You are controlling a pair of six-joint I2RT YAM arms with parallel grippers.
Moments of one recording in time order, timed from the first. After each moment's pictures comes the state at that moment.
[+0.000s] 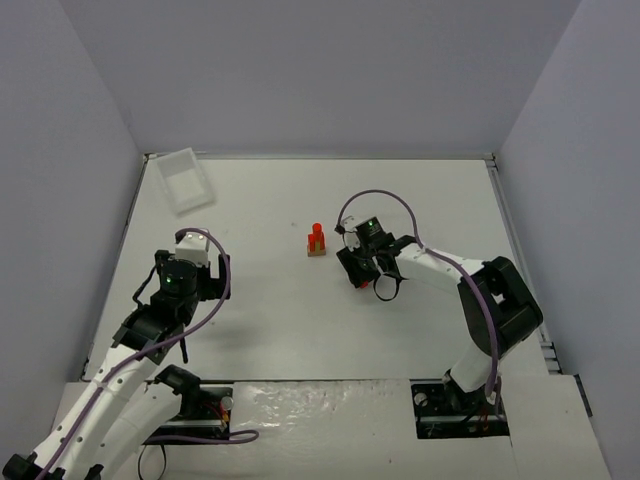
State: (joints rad) left arm -0.41 0.63 0.64 -0.52 -0.36 -0.12; right arm 0.57 1.66 0.93 -0.29 -0.04 -0.03
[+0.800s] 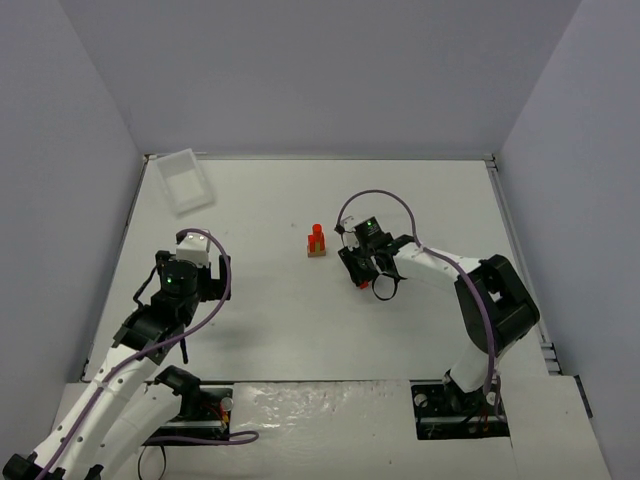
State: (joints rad) left arm -0.41 0.64 0.64 -0.52 -0.35 -0.12; right arm 0.57 1.68 0.95 -0.29 -0.03 -0.02
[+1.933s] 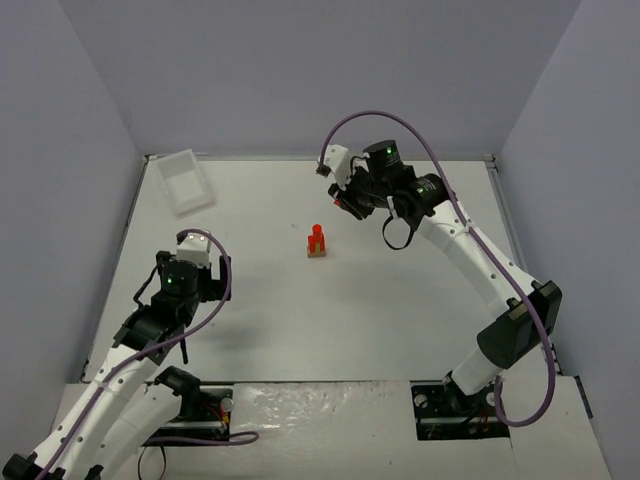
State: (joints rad) left arm -0.41 0.64 0.64 -0.52 -0.35 -0.12; right arm 0.58 1.58 1.60 -0.66 -0.15 -0.48
